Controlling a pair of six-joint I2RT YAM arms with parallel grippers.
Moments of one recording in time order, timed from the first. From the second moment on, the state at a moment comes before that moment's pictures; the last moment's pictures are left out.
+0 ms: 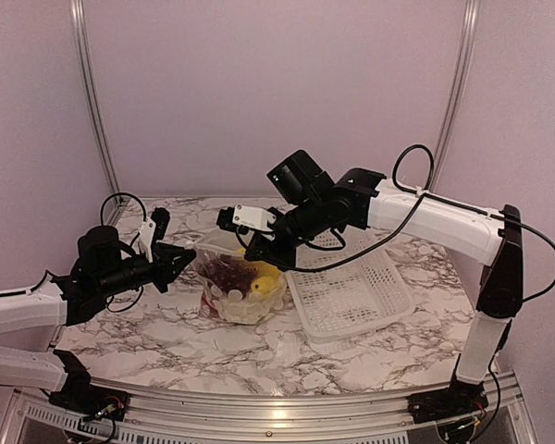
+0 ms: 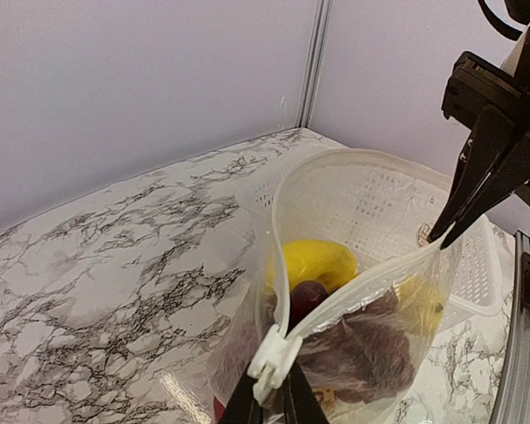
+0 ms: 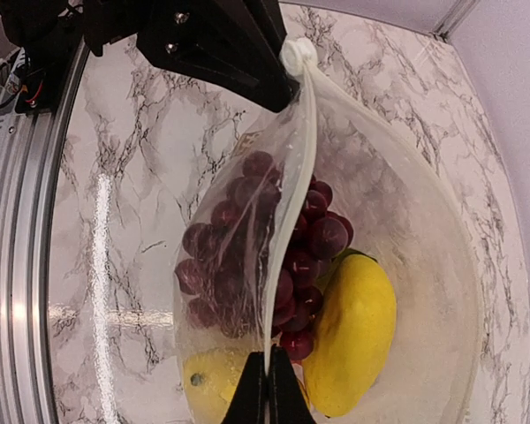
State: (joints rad) left arm -0.61 1.03 0.45 0.38 0.26 -0.09; right arm 0.97 1.84 1.76 -0.75 -0.26 -0.51
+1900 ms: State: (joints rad) left arm -0.66 0.93 0.65 -0.02 0.26 0.00; right arm 1.08 2.09 2.13 -0.67 -0.24 -0.57
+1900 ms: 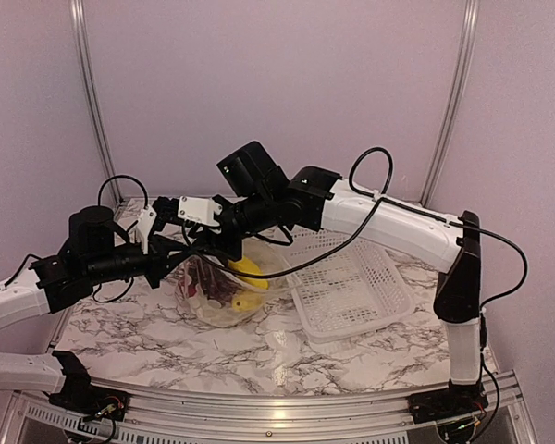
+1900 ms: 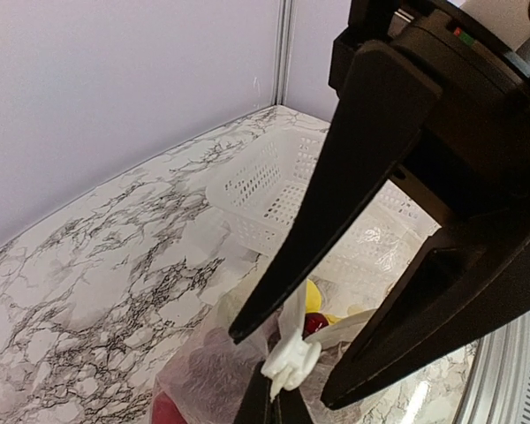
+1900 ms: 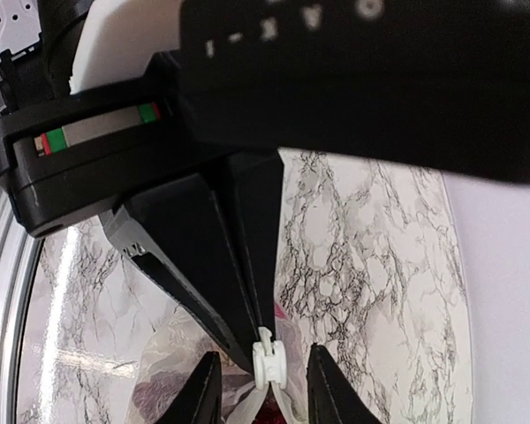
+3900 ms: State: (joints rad) left arm -0.64 0.85 0.58 -0.02 0.05 0.01; right arm 0.79 1.88 1.74 -0.71 -0.30 -0.59
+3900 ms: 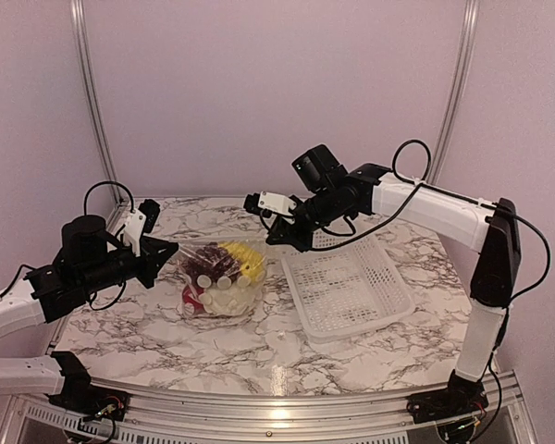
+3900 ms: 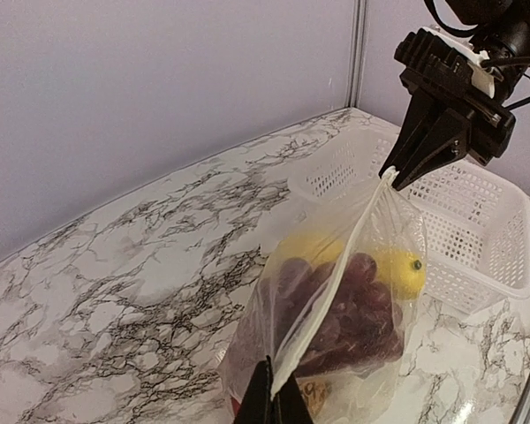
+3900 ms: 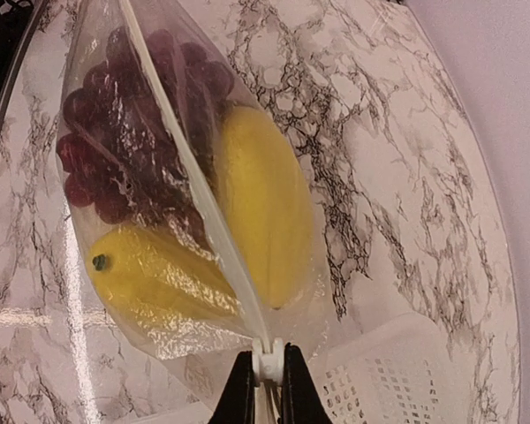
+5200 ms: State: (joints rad) left arm -0.61 0.90 0.57 0.01 0.10 0.01; right arm 0.74 1.83 1.65 -0.78 -0.25 -0.71
